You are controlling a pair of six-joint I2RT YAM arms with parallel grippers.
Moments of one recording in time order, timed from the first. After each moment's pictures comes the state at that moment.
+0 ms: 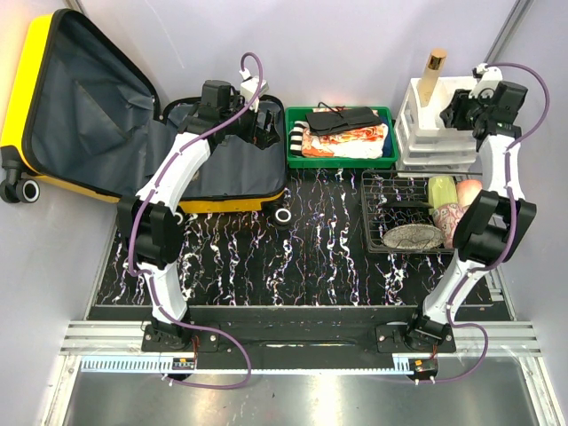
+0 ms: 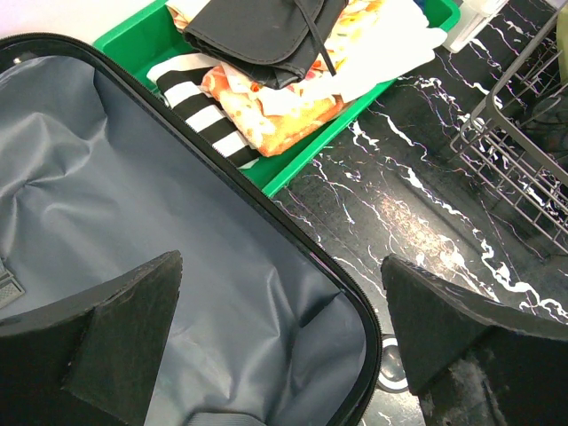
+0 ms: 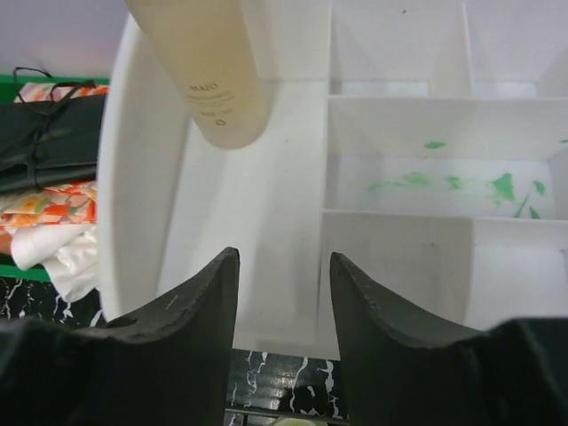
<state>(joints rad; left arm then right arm) -0.28 1.92 1.87 -0.47 0.52 0.13 -0.35 1.97 1.84 -0.28 -0.46 -0.12</state>
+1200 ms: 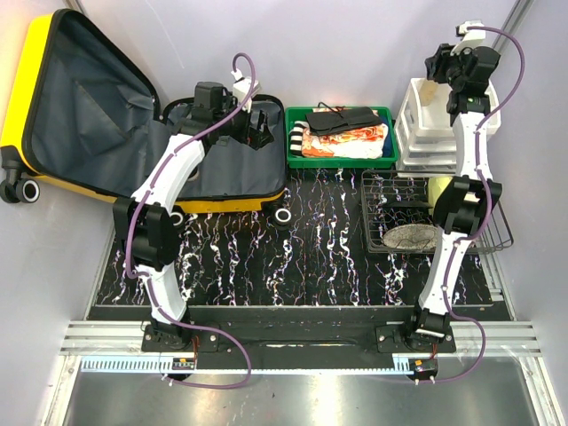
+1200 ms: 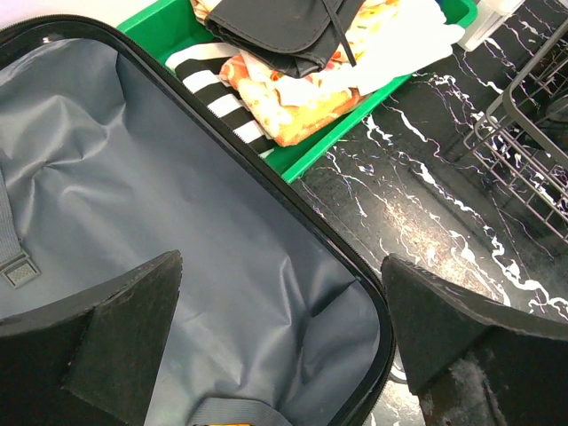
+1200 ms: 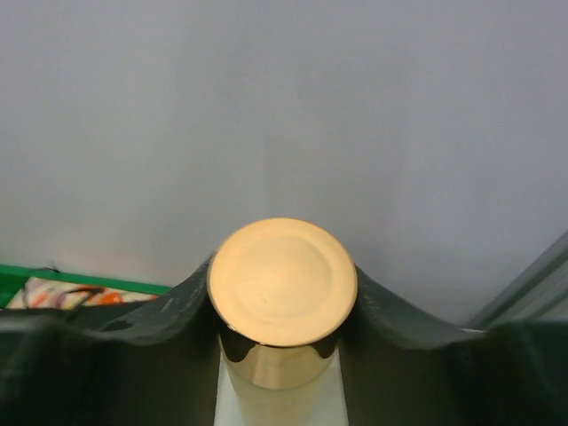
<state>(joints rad) -0.25 1.89 1.83 -0.45 0.53 0.13 -0.20 2.36 2.46 -0.08 -0.34 -0.03</state>
